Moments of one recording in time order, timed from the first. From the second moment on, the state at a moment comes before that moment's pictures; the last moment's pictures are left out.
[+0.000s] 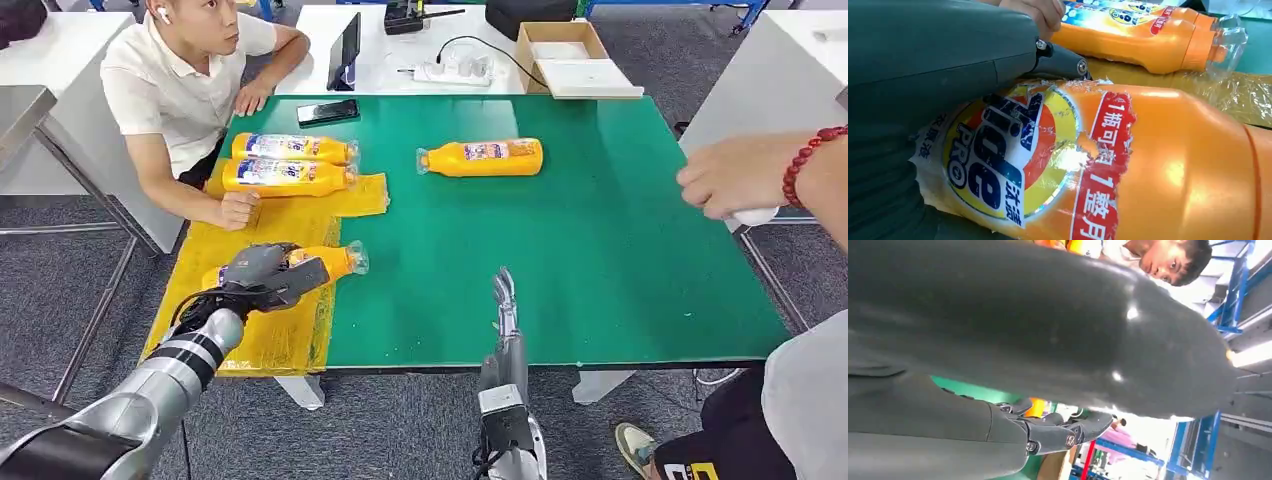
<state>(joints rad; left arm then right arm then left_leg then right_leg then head) -0.71 0.00 -0.28 -0.46 -0.85 0.16 -0.09 0.02 0.13 0.36 -1.32 0.09 -0.41 -0.67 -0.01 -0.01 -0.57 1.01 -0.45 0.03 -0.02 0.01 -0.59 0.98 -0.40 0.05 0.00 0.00</state>
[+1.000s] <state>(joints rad) -0.60 -0.02 -0.32 -0.53 -0.76 0.20 -0.41 0.01 0.15 0.33 -1.24 0.08 -0.35 -0.67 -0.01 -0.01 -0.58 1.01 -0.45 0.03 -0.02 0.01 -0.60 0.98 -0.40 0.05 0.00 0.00</state>
